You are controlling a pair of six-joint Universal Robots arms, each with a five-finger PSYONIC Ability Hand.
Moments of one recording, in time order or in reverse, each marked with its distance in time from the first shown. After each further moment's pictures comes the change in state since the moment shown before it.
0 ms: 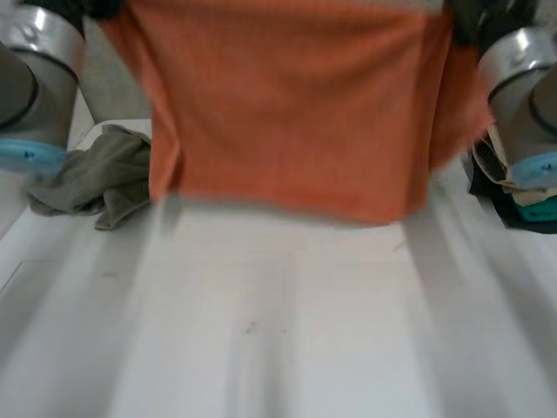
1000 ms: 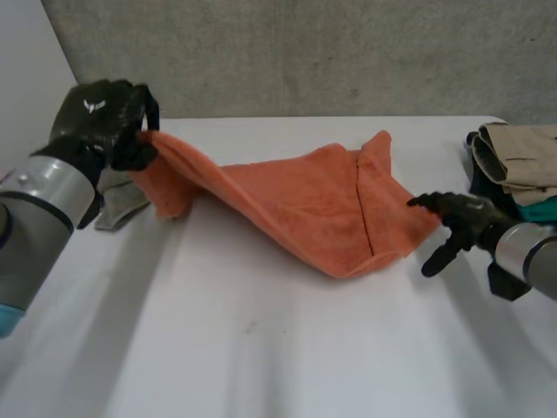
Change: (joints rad) left arm -0.018 0.369 -0.691 -0.162 0.073 -0.136; right arm -0.239 -0.030 0.601 0.428 -0.306 0.420; left_hand 0.000 0.002 0.002 0.000 0.015; right_hand -0.879 -0.973 -0.981 -0.988 -0.972
